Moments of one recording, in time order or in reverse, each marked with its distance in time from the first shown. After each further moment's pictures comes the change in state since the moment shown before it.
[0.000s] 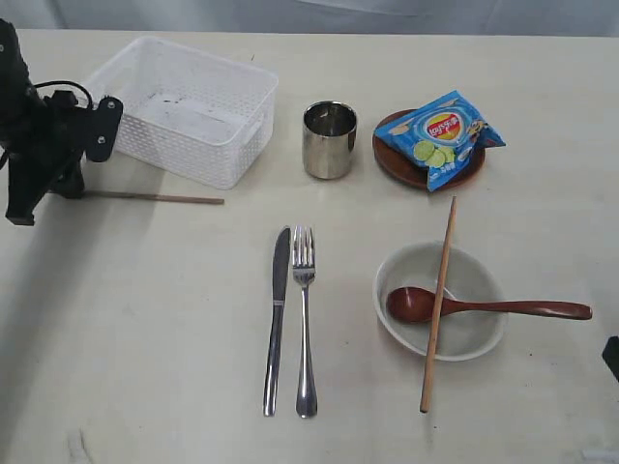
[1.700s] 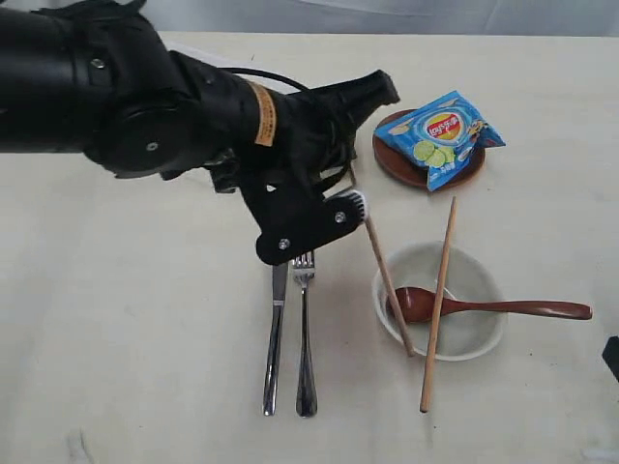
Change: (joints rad) left arm -0.802 -0.322 0.069 0.299 -0.460 0.275; right arm 0.000 0.000 0.000 0.000 0.000 0.000
